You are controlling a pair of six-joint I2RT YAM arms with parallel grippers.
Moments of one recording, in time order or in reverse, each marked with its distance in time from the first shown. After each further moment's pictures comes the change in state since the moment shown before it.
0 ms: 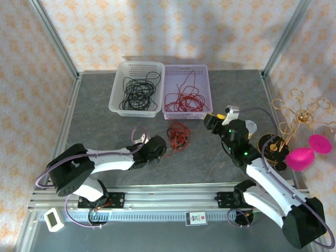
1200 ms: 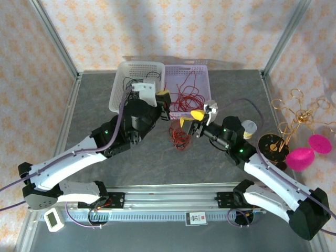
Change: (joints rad) left arm -0.110 -0.259 0.792 -0.273 -0.286 1.275; right arm 0.196 0.091 0.118 0.152 -0.341 -0.134
